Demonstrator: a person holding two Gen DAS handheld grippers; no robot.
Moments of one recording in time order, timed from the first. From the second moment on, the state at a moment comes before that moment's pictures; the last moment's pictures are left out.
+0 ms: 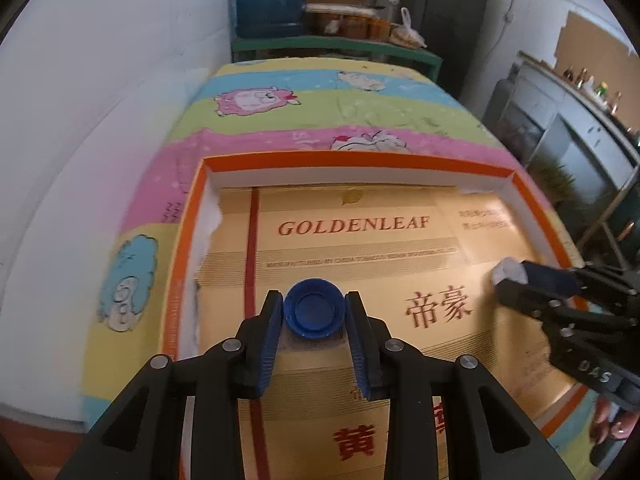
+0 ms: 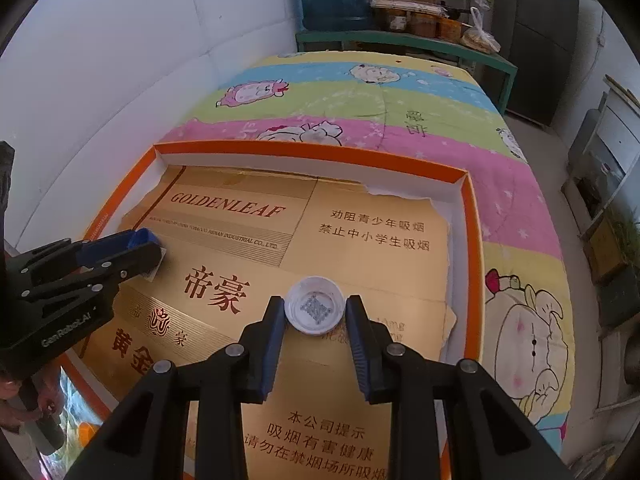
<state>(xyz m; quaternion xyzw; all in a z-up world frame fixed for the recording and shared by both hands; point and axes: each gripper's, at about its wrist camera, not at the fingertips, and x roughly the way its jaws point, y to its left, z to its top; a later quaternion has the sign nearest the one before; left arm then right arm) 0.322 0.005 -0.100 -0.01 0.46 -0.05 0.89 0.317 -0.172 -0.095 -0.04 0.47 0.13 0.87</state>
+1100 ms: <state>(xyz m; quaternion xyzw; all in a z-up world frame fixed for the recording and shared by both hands) 0.171 0.011 0.006 -0.03 0.33 -0.09 0.94 0.196 -0.168 -0.029 0.01 0.41 0.12 0.90</state>
